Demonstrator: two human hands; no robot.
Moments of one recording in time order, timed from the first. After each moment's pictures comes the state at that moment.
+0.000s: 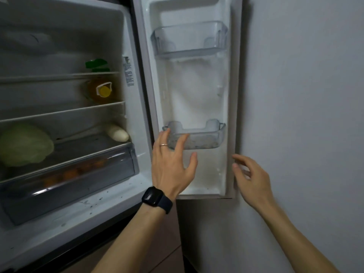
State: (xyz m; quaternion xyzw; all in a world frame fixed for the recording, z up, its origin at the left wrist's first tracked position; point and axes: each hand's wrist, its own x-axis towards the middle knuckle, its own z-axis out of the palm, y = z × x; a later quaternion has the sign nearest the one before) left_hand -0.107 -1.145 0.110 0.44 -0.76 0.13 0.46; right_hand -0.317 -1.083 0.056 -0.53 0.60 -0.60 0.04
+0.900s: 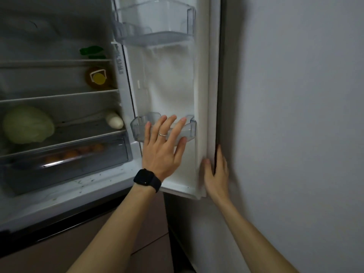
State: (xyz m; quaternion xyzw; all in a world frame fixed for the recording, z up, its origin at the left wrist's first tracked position) left_hand -0.165 -1.164 0.100 0.37 -0.73 0.30 0.48; right_hand -0.332 -1.149 -0.004 -0.51 0.58 -0.61 0.16
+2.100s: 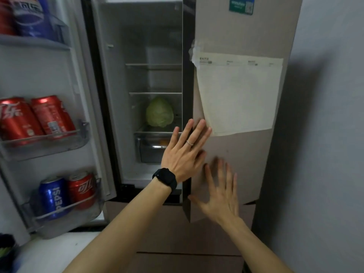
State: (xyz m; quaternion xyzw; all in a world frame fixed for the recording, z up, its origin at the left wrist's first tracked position) left_hand 0.074 -1.131 0.087 0.57 -0.65 0.45 0.24; right_hand -0.084 -1.164 -0.028 -0.84 0.44 -0.32 -0.09
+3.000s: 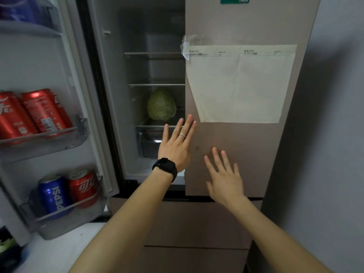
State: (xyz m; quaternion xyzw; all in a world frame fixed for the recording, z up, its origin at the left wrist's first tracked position) left_hand 0.113 -1.151 0.076 0.70 -0.64 0.30 0.13; right_hand -0.074 -1.182 0.005 -0.87 0.45 -0.15 -0.10
